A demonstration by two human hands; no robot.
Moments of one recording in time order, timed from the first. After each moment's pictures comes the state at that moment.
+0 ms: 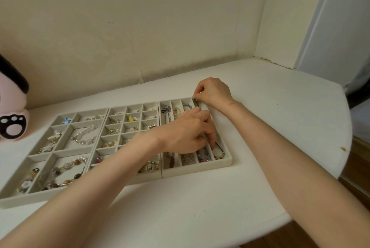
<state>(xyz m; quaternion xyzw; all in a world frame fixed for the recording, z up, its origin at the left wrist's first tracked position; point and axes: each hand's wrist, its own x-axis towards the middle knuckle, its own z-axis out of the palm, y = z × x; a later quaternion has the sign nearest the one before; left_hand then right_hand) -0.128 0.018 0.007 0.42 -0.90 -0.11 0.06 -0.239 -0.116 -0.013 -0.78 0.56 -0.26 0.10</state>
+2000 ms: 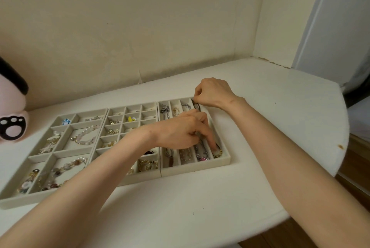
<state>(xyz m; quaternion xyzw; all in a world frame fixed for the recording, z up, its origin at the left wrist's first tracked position) -0.121 0.018 0.015 0.41 -0.89 -0.19 0.04 -0.246 -0.113 -0.007 -0.83 0.52 -0.18 0.02</state>
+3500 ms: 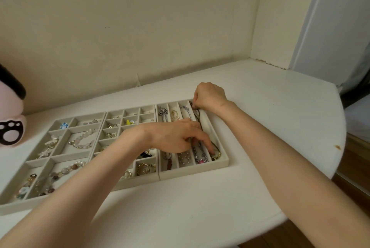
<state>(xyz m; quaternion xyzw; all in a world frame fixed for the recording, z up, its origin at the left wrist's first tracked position) -0.118 0.018 0.021 0.42 -0.87 -0.24 -0.07 -0.234 -0.116 -0.013 -0.79 0.59 -0.15 0.04</state>
